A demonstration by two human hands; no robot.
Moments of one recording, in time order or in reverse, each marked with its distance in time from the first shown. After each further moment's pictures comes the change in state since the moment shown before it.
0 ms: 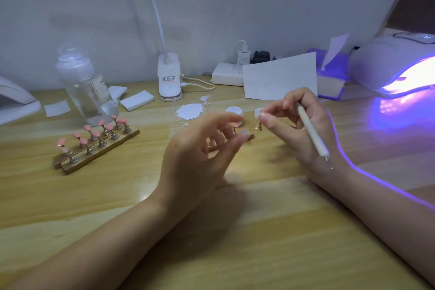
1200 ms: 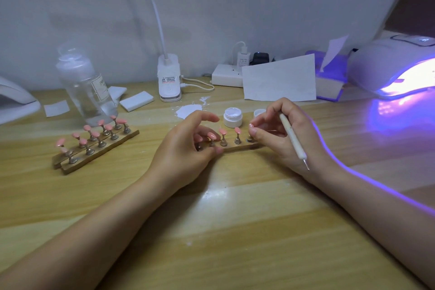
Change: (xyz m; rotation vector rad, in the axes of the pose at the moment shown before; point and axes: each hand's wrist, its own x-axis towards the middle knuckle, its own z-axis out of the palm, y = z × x) left_hand 0.007 -0.035 -0.010 0.037 -0.283 -0.400; right_hand 0.001 0.008 0.001 -0.185 -0.121 0.087
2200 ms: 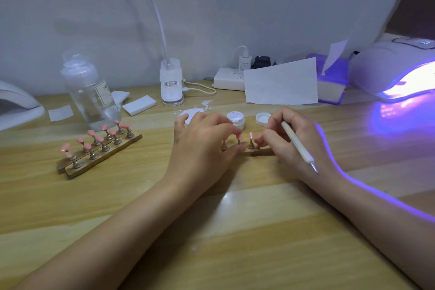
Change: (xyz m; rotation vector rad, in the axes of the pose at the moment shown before) left_hand 0.003 0.022 0.014 0.470 0.135 0.205; right_hand -0.003 -0.003 0.003 -0.243 0.157 0.089
